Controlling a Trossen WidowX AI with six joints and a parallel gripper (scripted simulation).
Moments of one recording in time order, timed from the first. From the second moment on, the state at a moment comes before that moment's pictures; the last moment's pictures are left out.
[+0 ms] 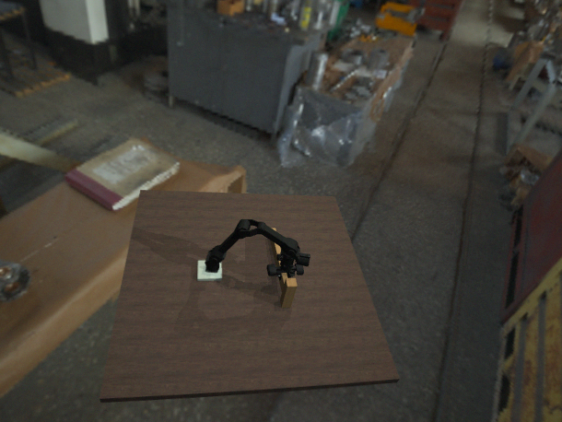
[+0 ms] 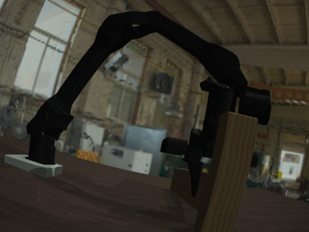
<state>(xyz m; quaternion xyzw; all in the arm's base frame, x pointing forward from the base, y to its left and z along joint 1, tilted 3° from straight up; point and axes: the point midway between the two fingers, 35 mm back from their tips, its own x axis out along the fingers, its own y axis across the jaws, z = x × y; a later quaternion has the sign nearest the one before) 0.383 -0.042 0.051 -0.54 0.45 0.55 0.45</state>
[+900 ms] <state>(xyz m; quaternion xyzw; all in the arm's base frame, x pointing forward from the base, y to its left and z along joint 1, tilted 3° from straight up) 0.384 -0.044 0.052 -0.54 0.45 0.55 0.45</state>
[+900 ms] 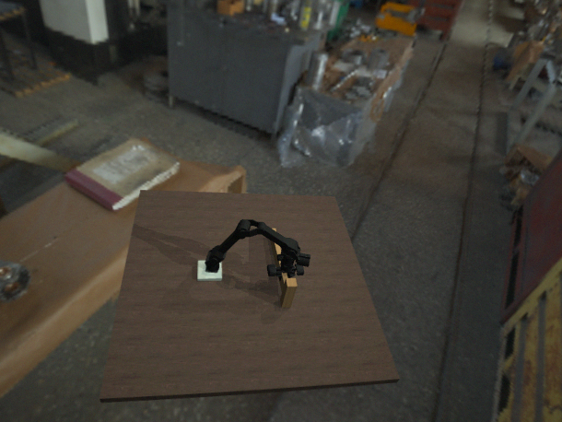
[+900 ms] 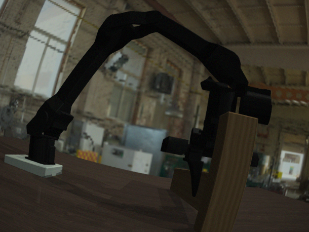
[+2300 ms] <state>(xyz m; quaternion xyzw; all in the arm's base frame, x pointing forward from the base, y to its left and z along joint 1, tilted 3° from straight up) 0.384 -0.049 0.051 -0.54 0.45 0.55 0.45</state>
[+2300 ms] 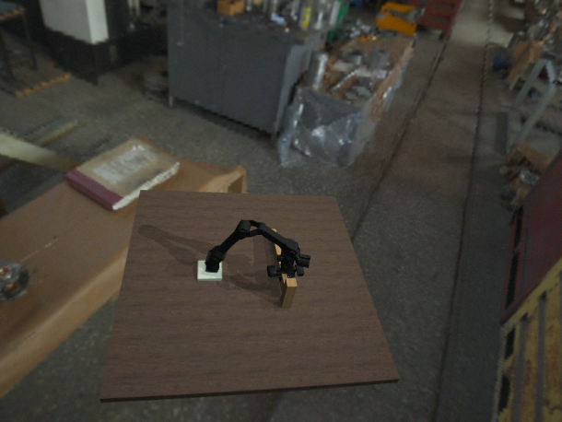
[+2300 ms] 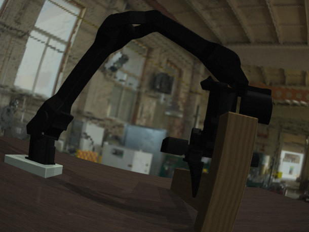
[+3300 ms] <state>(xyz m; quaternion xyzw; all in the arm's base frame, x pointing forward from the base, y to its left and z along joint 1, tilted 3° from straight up) 0.386 -0.051 0.052 -0.54 0.45 0.55 0.45</state>
